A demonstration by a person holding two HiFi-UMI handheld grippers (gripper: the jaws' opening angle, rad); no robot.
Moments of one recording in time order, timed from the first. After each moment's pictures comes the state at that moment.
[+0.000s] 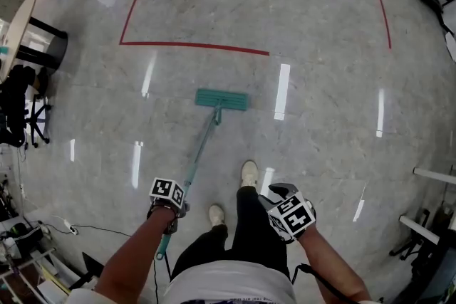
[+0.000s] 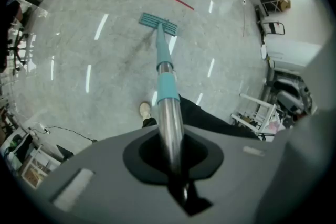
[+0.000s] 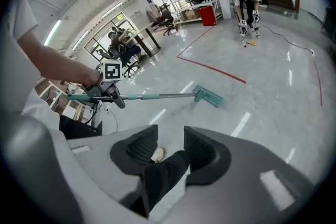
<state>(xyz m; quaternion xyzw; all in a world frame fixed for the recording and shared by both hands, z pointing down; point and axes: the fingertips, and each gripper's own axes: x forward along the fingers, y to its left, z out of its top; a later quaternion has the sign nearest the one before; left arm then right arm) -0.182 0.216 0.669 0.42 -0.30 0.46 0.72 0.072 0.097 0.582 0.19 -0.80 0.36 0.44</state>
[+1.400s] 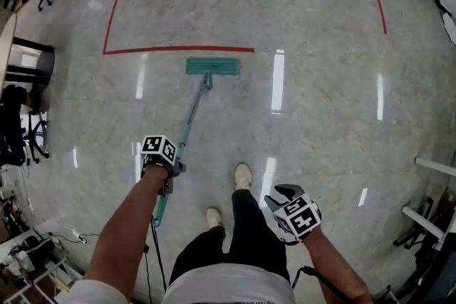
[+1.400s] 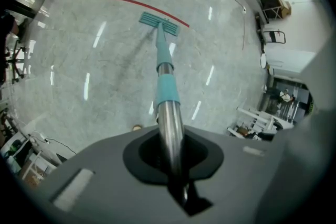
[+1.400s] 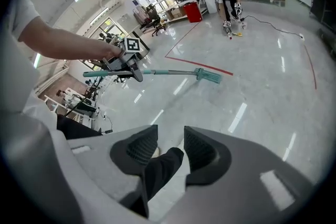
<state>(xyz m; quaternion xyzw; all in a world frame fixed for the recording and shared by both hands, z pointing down) -0.159 0.019 0.694 0.43 -0.31 0.45 0.72 0.133 0.062 0.599 0.22 -0.77 0.41 0.43</state>
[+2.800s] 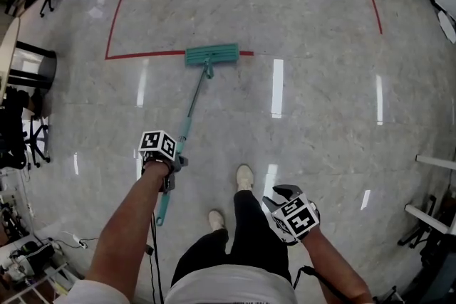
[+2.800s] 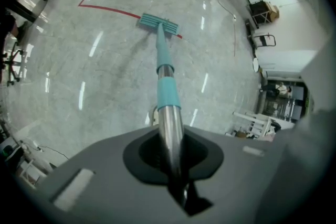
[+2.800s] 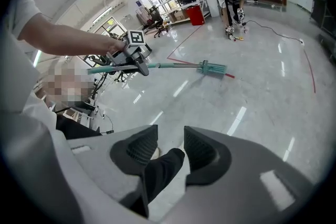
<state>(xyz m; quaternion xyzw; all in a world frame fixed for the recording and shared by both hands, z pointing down) -0.151 -0.005 0.681 0.48 -0.34 0.42 0.70 0.123 0.078 0.597 0.22 -0.78 0.39 0.43</state>
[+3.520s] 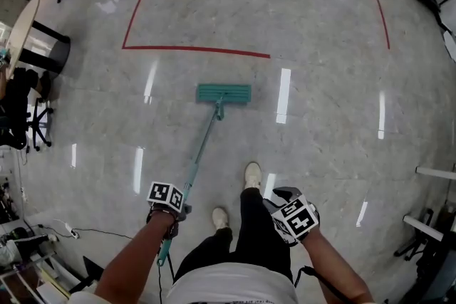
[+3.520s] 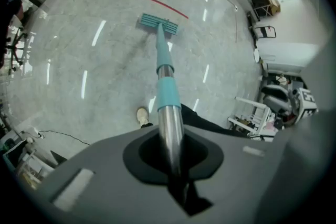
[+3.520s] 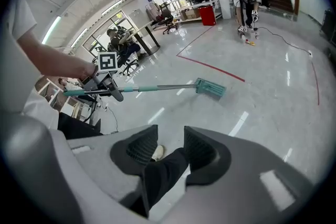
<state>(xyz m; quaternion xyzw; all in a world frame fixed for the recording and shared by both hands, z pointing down) -0.178 0.215 0.656 0.46 -0.31 0.44 0.71 0.081 0.119 0.589 0.19 -0.80 0.36 0.44</state>
